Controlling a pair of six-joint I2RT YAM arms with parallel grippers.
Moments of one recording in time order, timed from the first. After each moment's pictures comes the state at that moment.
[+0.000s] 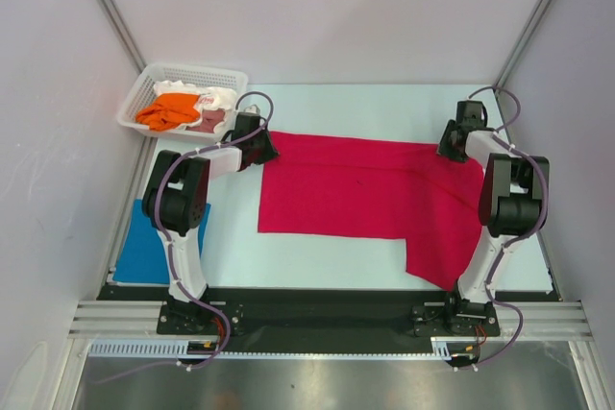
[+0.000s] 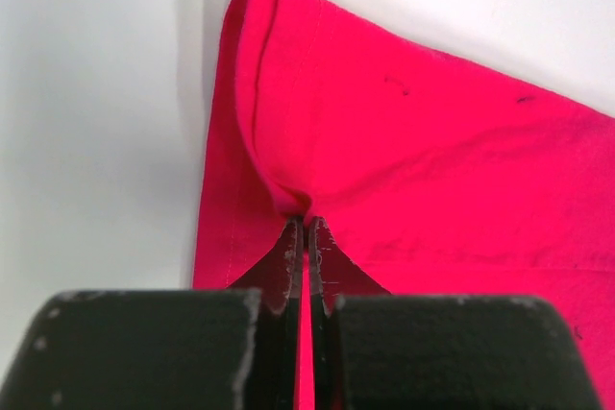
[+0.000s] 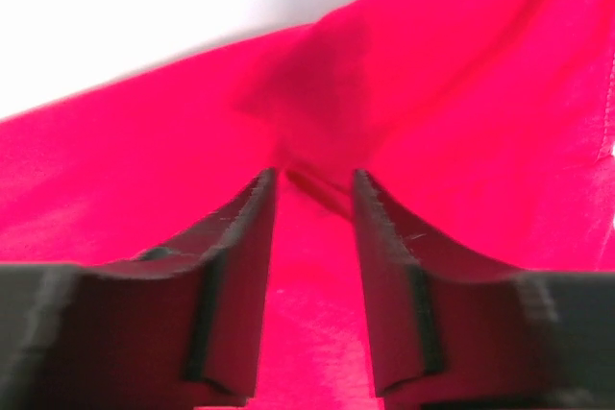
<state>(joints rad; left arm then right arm) -0.27 2.01 1.22 0.04 0.08 -0.58 -0.10 1.93 1.32 -0.29 0.08 0.29</state>
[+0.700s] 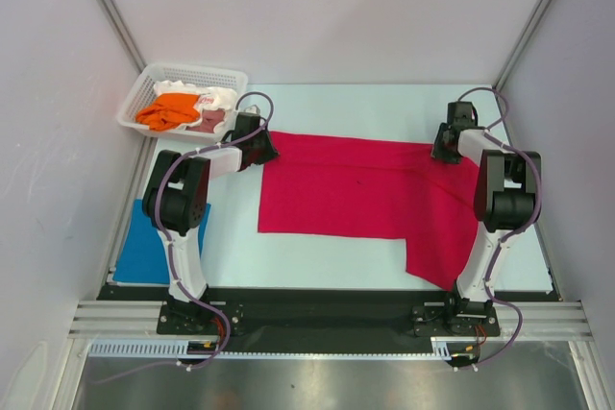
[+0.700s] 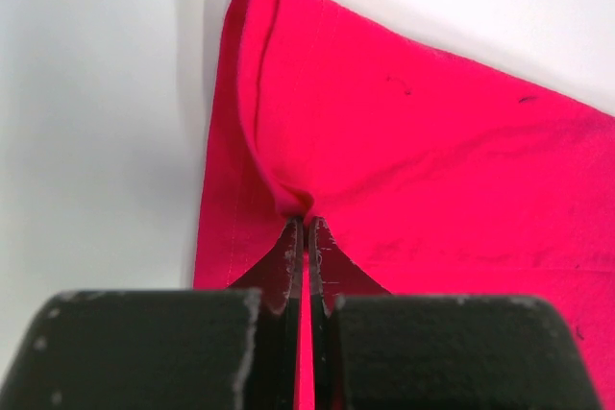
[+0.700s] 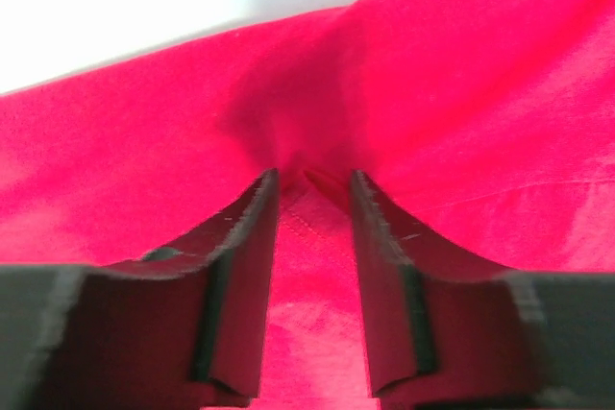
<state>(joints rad) -0.27 2.01 1.22 0.04 0.08 -0.58 -0.06 1.99 1.35 -0.32 0.12 0.26</state>
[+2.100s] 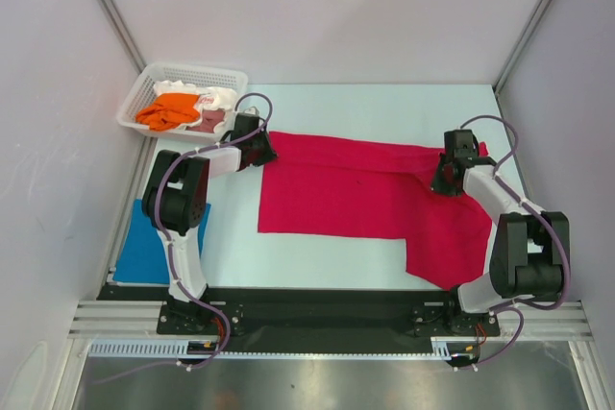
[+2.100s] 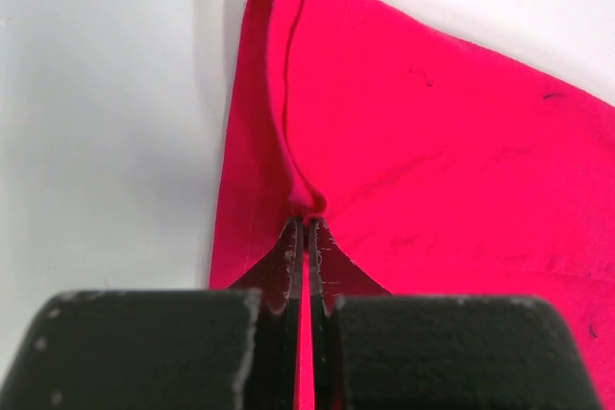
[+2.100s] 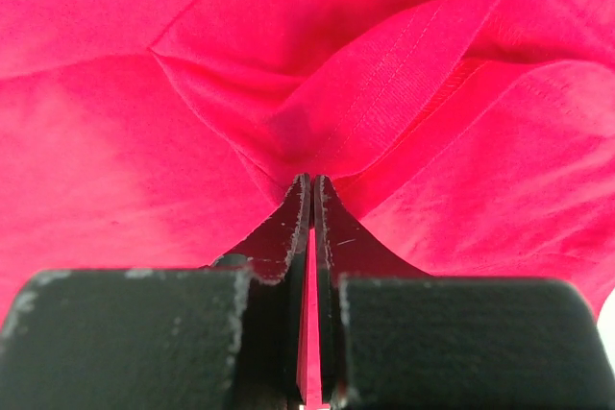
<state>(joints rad) -0.26 2.01 1.22 0.01 0.08 -0.57 0.03 1.48 0.96 -0.49 0.13 0.40</state>
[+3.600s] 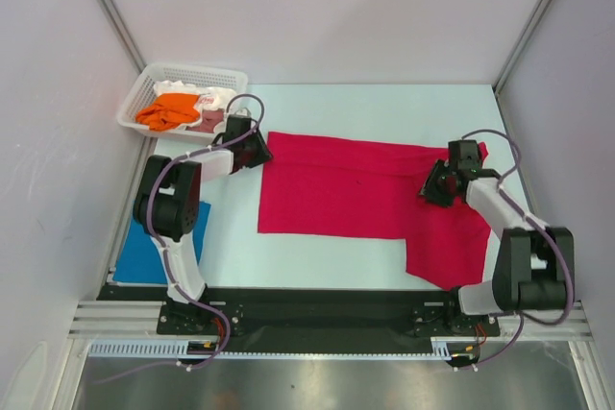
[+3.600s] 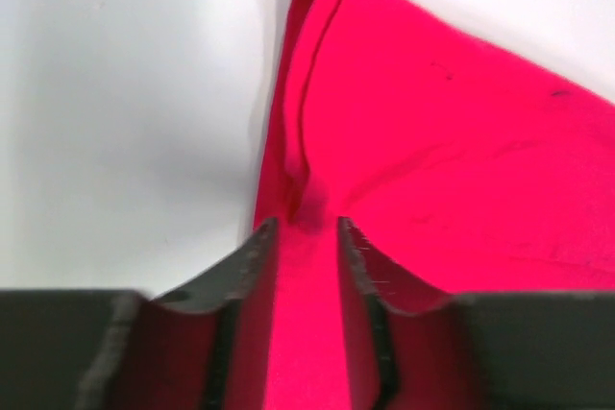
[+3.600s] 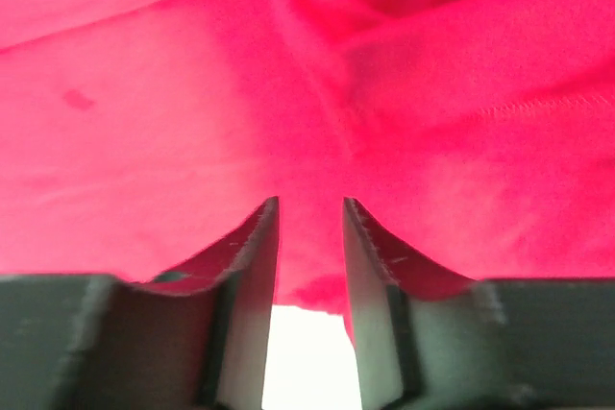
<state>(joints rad) -0.23 1.95 1.16 0.01 0.08 -0.55 0.02 1.43 0.85 -0.44 -0.10 0.51</state>
